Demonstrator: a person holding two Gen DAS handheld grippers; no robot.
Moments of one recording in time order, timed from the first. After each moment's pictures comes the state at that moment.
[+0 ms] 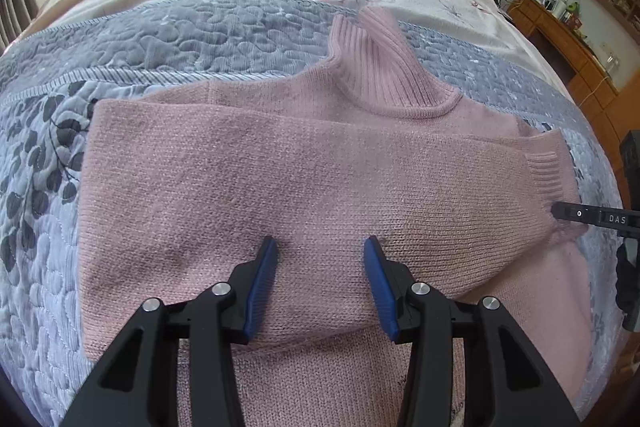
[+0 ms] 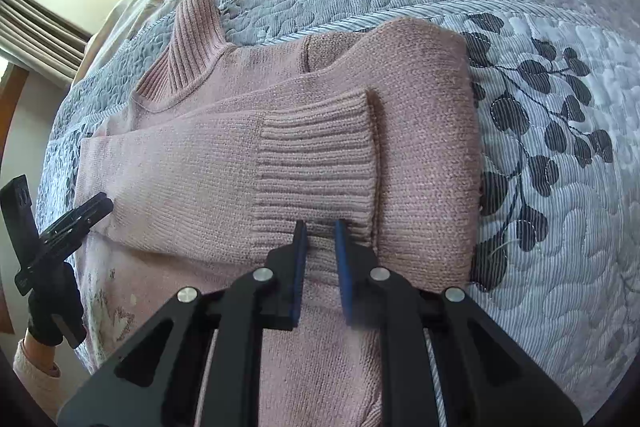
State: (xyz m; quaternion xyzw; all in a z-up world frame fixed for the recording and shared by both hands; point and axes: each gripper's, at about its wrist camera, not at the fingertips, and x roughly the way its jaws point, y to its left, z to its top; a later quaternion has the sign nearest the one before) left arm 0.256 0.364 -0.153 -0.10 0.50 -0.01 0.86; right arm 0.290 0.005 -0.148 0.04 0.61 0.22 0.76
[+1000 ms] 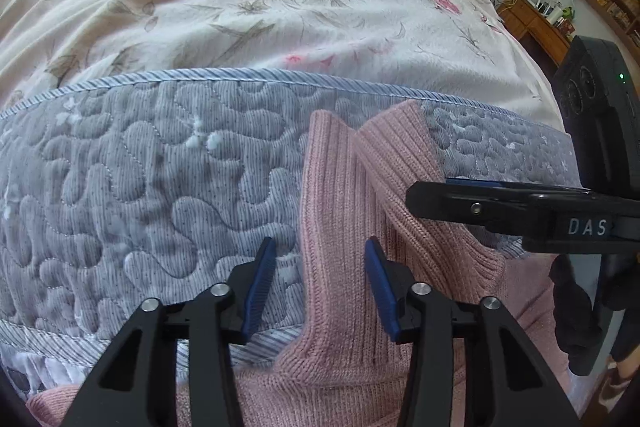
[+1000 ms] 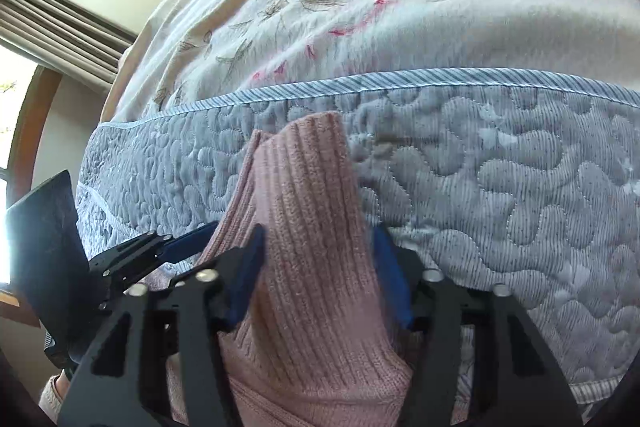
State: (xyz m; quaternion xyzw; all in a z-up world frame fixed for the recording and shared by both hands) left arm 0.458 0.377 -0.163 -0.13 0.51 -0.07 0.84; right arm 0.476 0.196 -0.166 0.07 0.60 0.34 0.72
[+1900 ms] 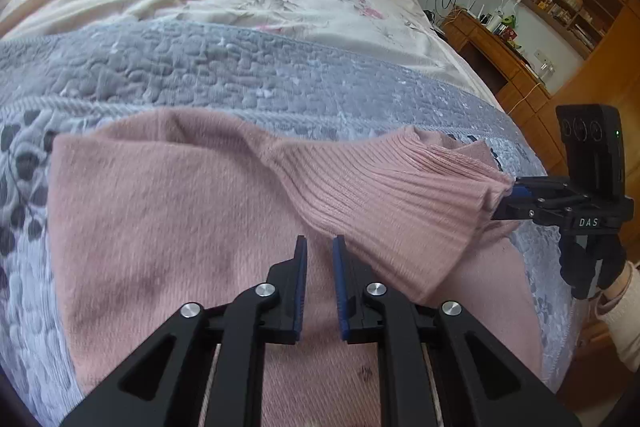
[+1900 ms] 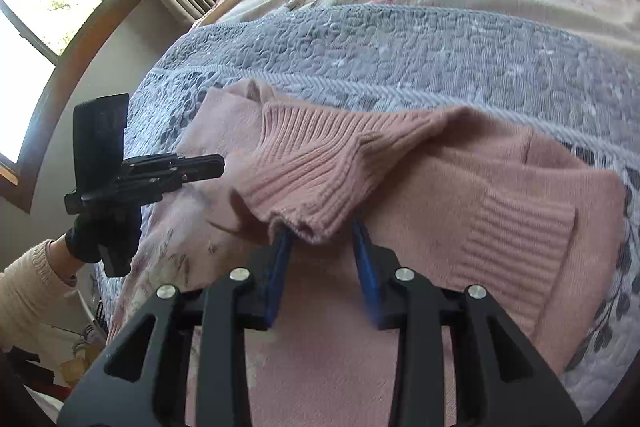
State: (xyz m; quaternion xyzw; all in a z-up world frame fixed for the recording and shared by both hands) left arm 0.237 0.384 -0.129 -0.17 0.46 -0.14 0.86; right arm 0.265 0.081 -0.098 -0.01 0.54 0.43 0.72
